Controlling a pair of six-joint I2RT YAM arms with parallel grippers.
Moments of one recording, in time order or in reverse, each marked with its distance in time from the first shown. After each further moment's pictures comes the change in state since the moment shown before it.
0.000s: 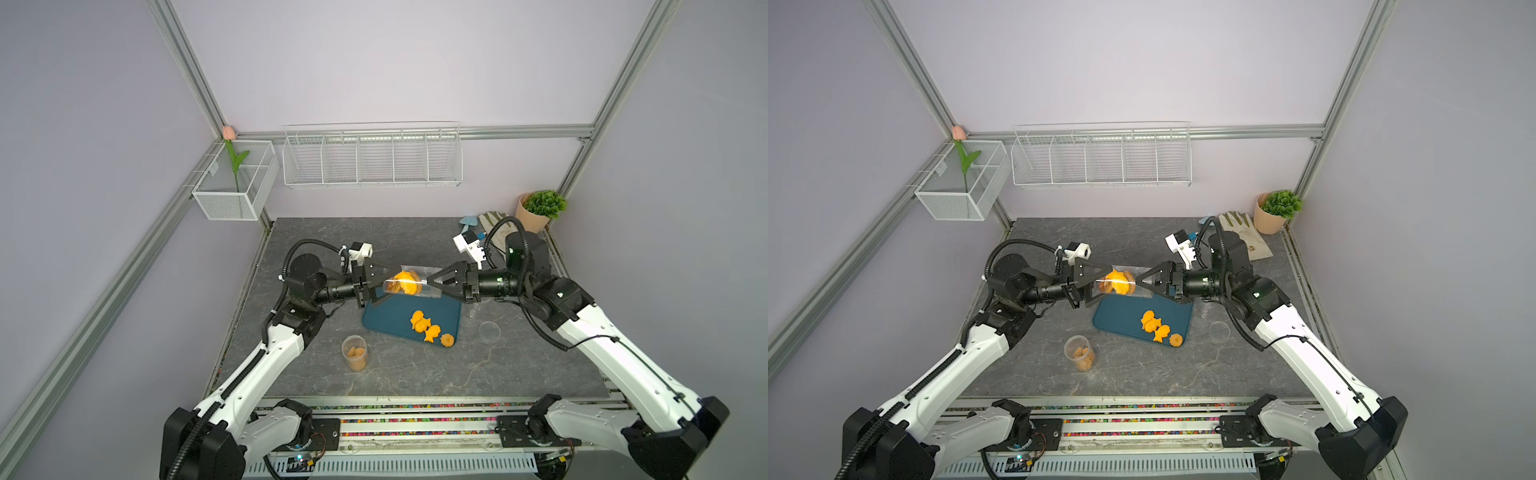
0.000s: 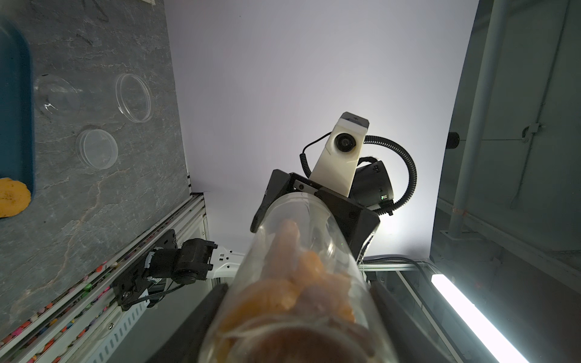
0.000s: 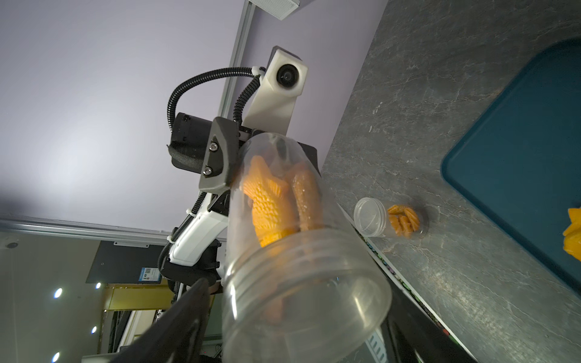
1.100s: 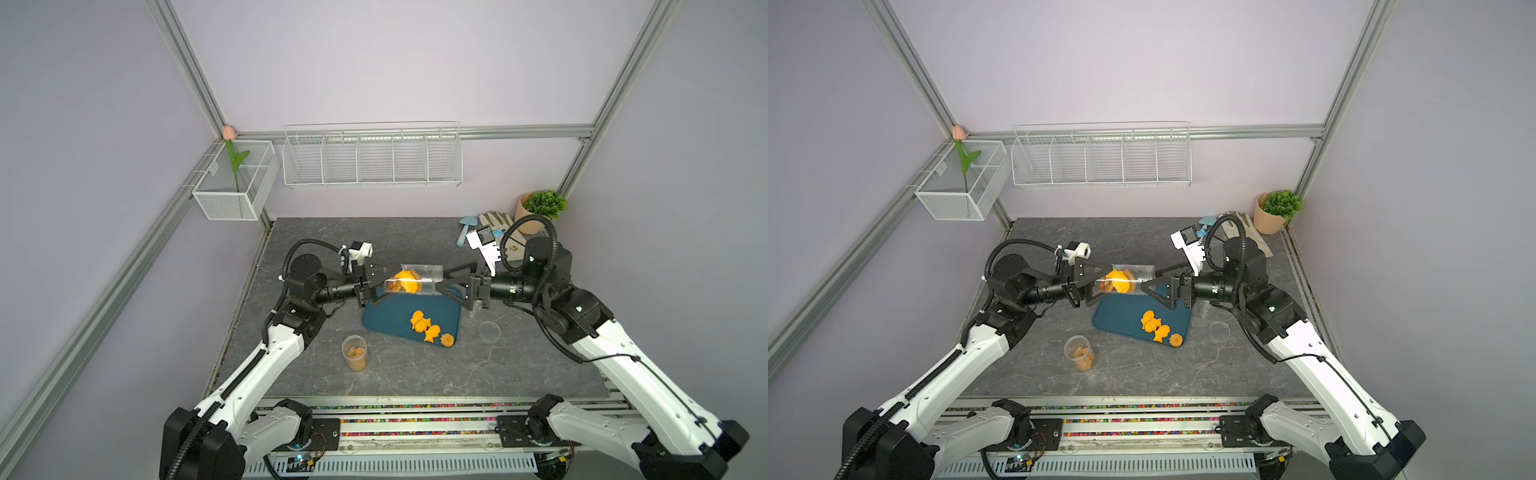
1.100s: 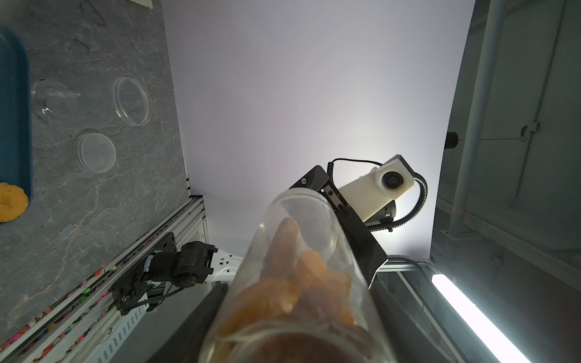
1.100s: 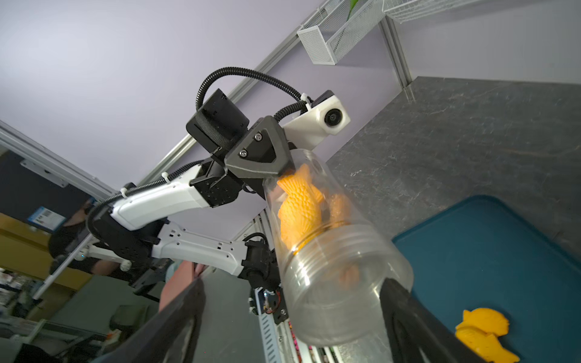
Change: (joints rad) left arm -0.004 0.000 0.000 0.007 -0.011 0.000; right arm 0.003 -0.105 -0.027 0.050 0.074 -0.335
